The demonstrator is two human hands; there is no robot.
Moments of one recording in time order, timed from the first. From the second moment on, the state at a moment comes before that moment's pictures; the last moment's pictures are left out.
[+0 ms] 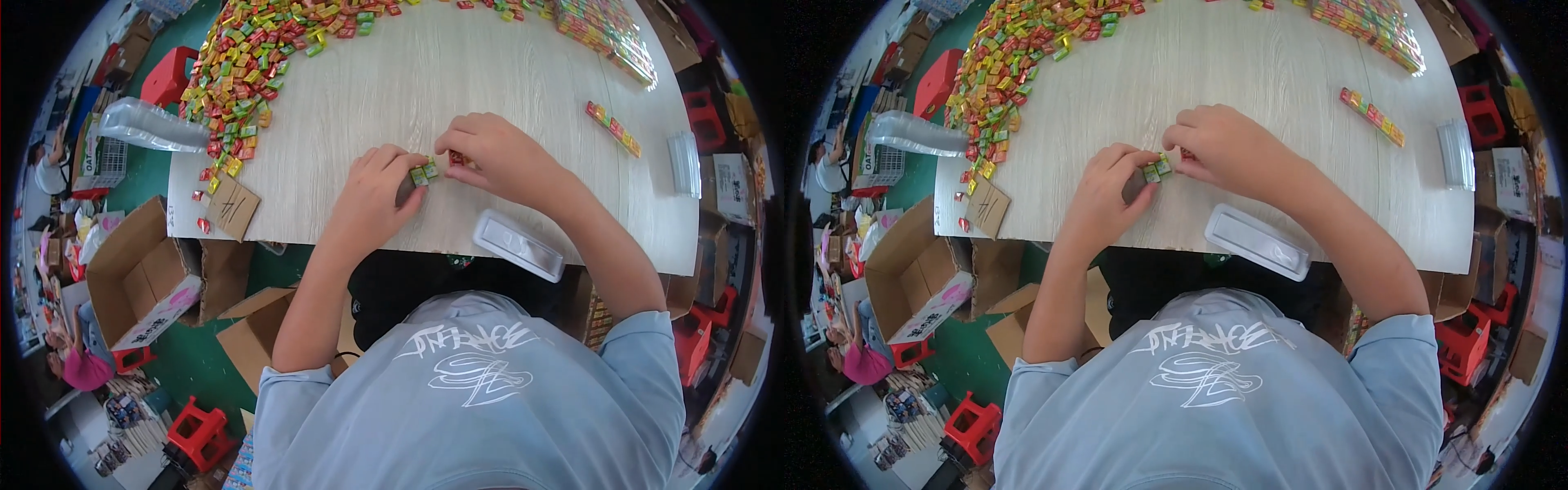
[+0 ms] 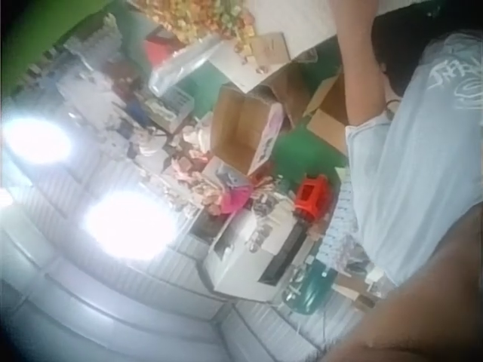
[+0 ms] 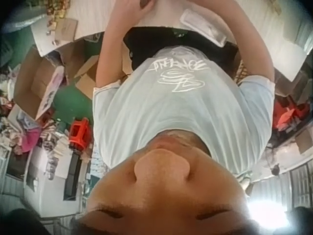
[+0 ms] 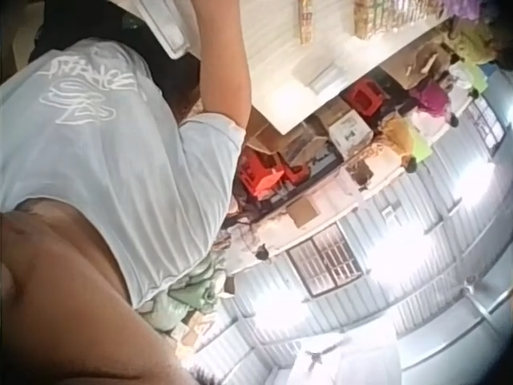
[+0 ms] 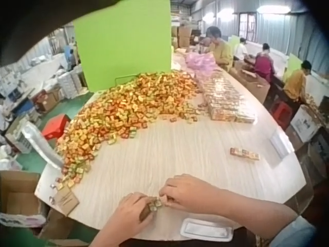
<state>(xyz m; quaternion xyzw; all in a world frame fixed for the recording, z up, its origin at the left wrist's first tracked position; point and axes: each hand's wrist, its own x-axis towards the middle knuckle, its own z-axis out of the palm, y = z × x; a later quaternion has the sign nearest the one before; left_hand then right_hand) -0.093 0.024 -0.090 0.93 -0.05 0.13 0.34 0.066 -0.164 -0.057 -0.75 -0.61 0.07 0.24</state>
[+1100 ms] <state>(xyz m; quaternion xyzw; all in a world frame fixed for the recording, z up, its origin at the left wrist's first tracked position) -0.108 0.020 -0.066 0.97 -0.04 0.07 0.22 0.063 -0.197 -0.042 -0.76 -0.60 0.09 0.22</state>
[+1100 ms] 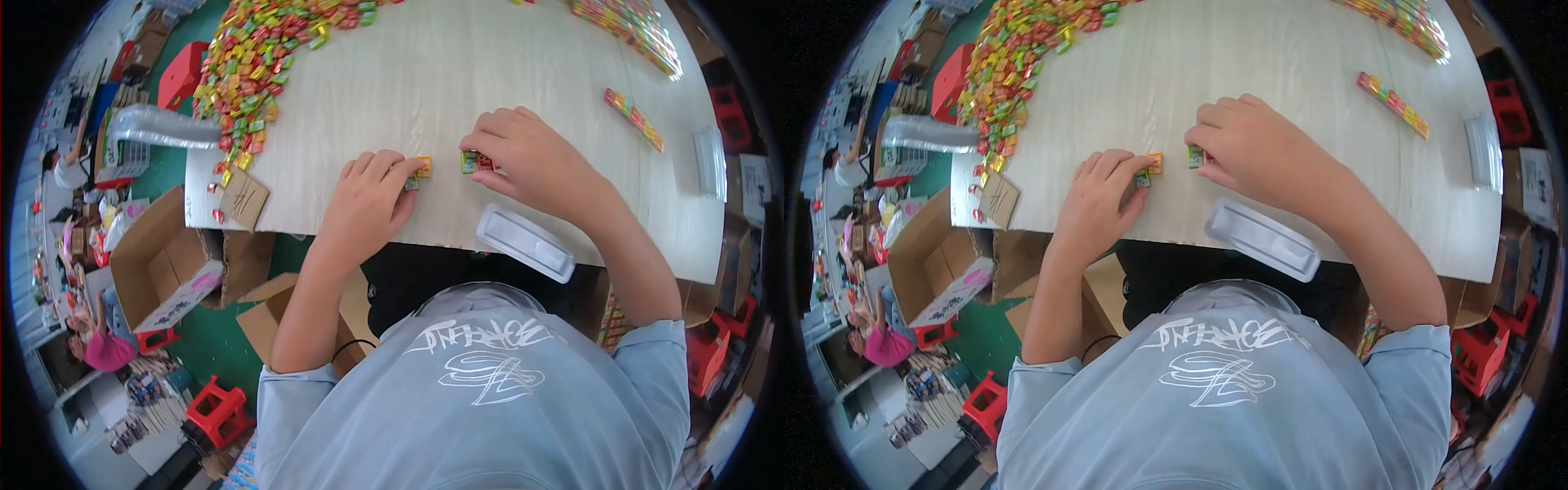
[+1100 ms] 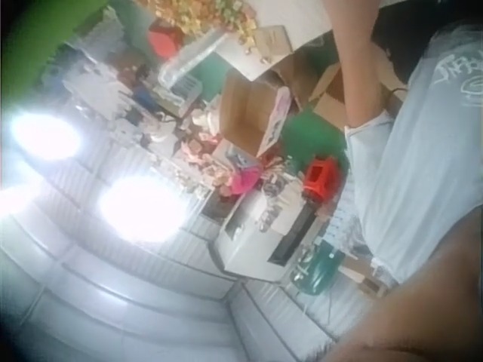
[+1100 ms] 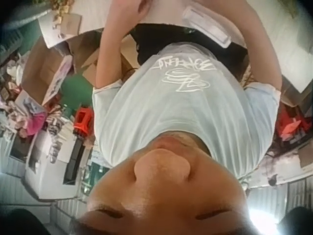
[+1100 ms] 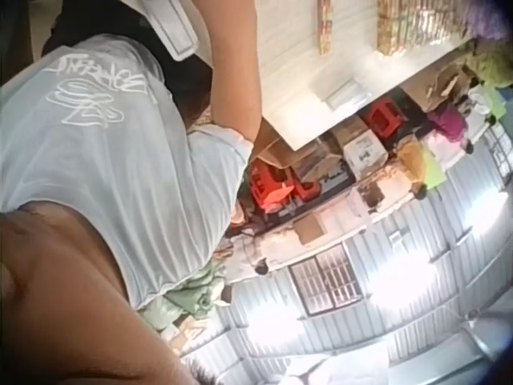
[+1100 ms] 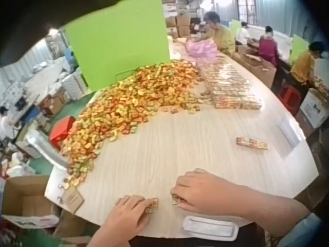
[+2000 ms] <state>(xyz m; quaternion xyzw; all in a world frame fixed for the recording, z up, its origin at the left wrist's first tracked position) -0.070 -0.017 -0.085 0.95 -0.04 0.11 0.30 0.068 -0.232 -0.069 -0.81 -0.52 0.12 0.23</state>
